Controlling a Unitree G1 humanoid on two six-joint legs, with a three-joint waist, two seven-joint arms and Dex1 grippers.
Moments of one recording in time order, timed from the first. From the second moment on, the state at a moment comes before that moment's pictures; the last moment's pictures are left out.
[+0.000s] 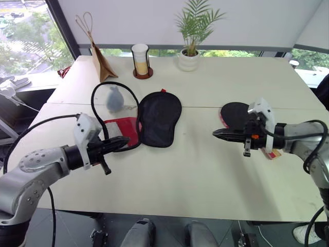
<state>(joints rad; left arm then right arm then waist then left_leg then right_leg) -0.11 0.81 0.28 -0.56 -0.82 0.79 -0.69 -0.38 -0.94 -0.09 -0.27 0.55 0.61 1.07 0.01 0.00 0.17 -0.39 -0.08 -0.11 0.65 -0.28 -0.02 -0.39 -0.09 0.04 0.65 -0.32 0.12</state>
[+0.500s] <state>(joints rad) -0.09 0.80 0.33 -0.60 -0.89 0.83 -0.63 -0.38 -0.92 -0.07 -0.26 0.54 0.62 1.07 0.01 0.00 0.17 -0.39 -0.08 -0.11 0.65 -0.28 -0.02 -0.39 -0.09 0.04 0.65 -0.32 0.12</state>
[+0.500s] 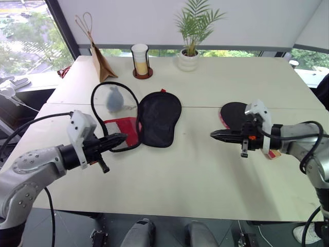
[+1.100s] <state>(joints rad) -0.07 0.82 0.33 -0.58 -0.84 0.80 -0.65 -0.49 -0.83 0.00 -0.21 0.52 0.79 0.95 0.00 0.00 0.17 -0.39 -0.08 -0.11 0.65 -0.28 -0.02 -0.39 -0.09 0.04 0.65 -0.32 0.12</state>
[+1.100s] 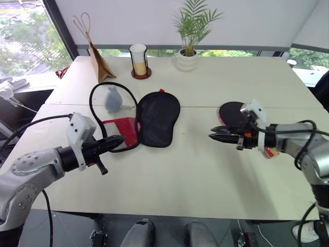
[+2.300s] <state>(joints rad) -0.07 0.84 0.34 -0.47 -0.71 0.72 -0.75 -0.85 -0.20 0.27 0.35 0.23 0.86 0.60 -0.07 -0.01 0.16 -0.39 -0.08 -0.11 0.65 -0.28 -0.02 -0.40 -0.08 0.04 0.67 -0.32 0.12</state>
